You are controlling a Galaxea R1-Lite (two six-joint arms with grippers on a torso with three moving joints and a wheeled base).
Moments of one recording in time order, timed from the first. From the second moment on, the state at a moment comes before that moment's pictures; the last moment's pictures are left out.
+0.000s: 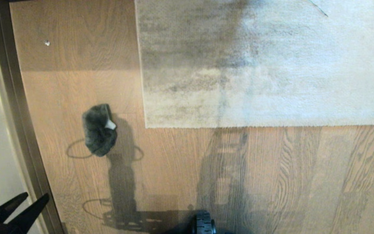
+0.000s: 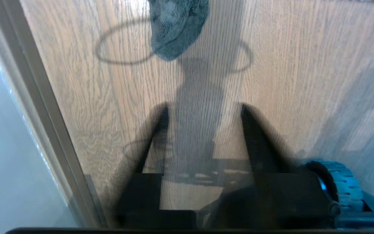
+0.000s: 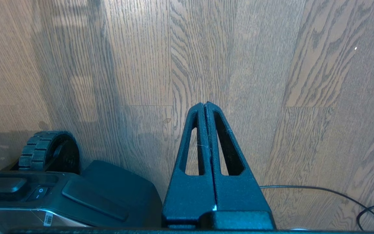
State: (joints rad) left arm -0.04 0.77 0.00 -0.59 0.00 -0.07; right arm -0.01 0.00 -0.03 0.09 0.00 -0.01
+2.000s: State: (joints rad) left arm 0.00 0.00 -0.02 0.03 0.01 -0.02; right arm -0.01 0.00 -0.03 0.09 0.00 -0.01
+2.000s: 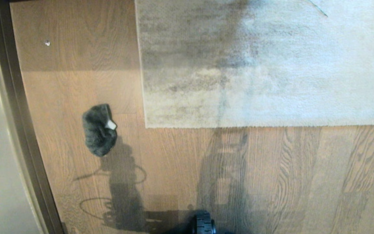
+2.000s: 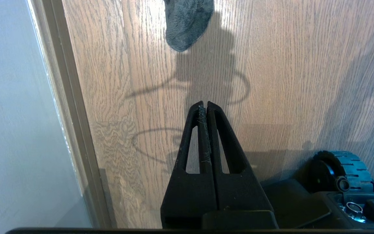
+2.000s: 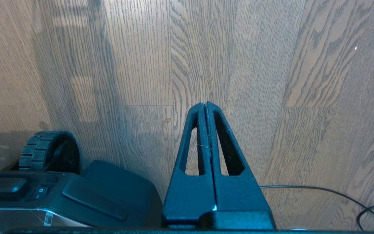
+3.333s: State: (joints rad) left arm 0.00 0.00 -0.01 0.00 0.01 -0.02; right arm -0.01 0.00 -0.03 0.09 0.00 -0.01
